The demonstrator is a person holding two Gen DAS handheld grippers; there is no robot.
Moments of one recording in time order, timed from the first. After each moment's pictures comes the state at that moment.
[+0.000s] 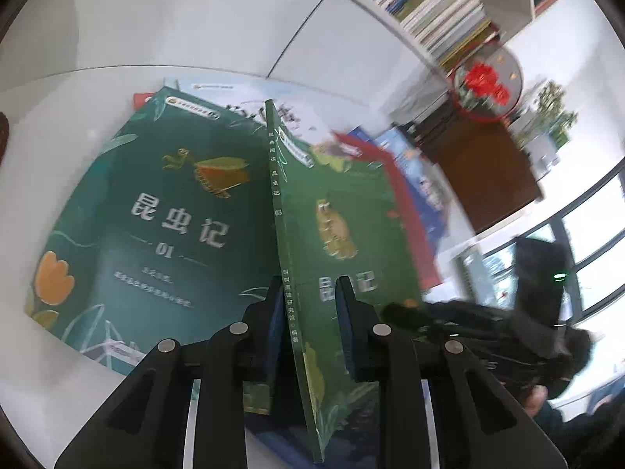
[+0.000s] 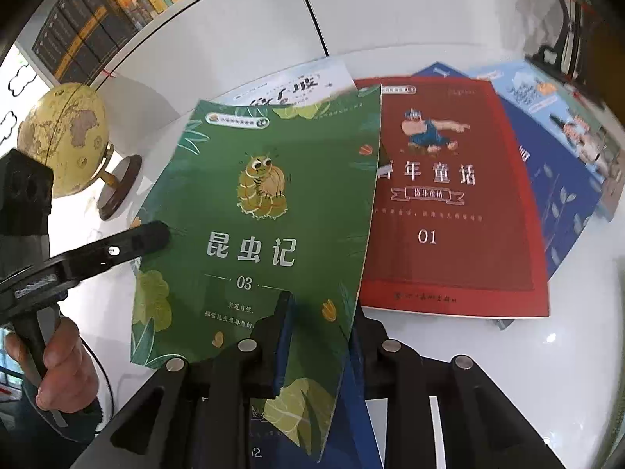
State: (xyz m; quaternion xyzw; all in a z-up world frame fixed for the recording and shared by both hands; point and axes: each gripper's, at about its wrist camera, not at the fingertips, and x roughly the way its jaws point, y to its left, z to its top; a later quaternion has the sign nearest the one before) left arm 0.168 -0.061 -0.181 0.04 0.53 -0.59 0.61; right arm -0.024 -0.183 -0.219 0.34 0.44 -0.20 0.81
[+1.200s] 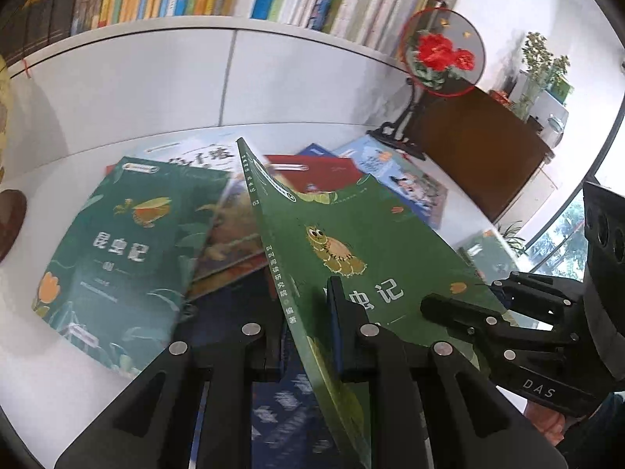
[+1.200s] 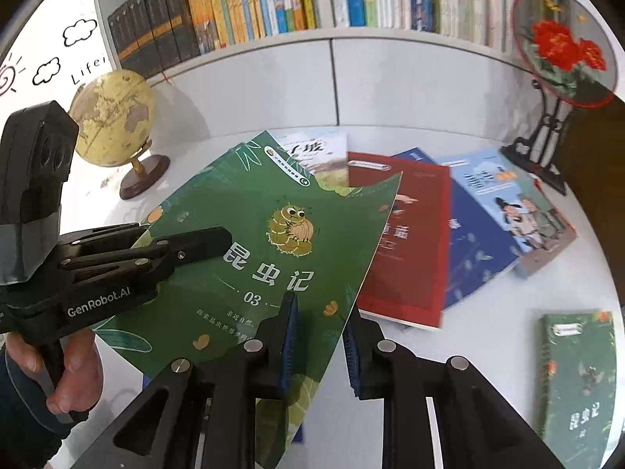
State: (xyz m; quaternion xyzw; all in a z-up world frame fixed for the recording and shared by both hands) left arm 0.044 -0.082 -0.140 0.13 0.40 -0.58 0.70; right arm -0.104 -0.159 -0.152 0.18 0.39 -0.22 0.88
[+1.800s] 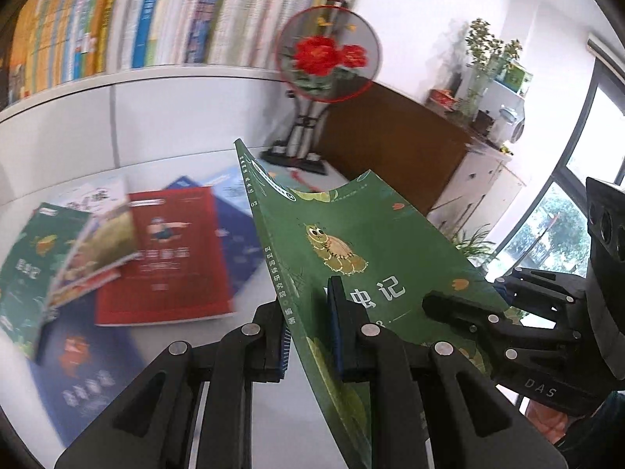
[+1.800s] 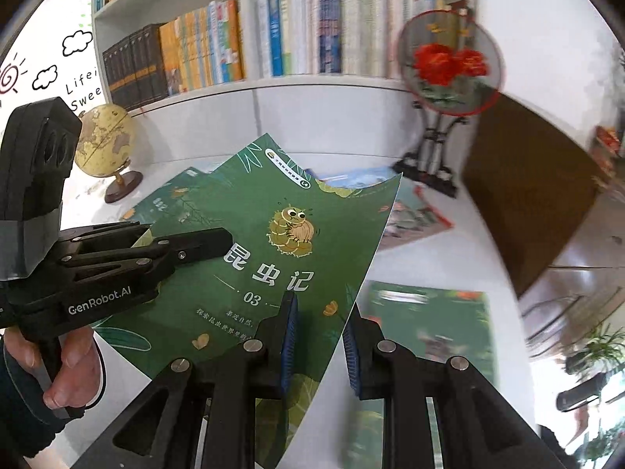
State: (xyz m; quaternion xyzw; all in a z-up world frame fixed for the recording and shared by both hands) left arm -0.135 -0.151 -0.085 0.11 0.36 -0.62 0.69; right arm -0.298 -0.209 -0.088 0.13 0.37 -0.28 0.88
